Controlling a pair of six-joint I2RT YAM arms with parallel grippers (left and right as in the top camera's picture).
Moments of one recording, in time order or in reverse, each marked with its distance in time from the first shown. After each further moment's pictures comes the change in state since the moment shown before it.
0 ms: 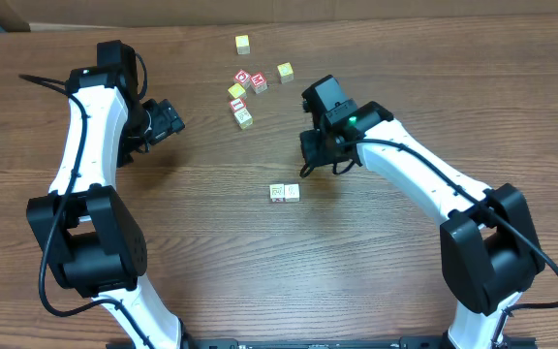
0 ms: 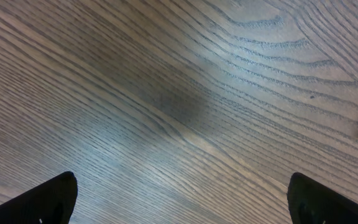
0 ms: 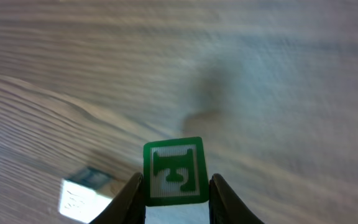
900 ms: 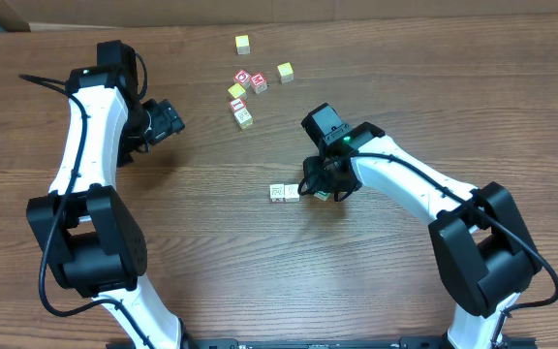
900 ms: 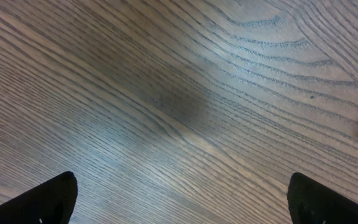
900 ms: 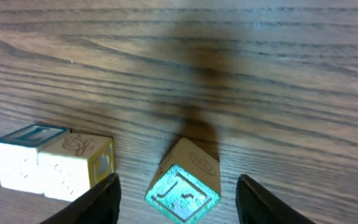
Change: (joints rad) left arm 0.000 0.000 0.000 0.000 0.000 0.000; right arm 0.031 0.000 -0.136 -0.019 -0.016 0.153
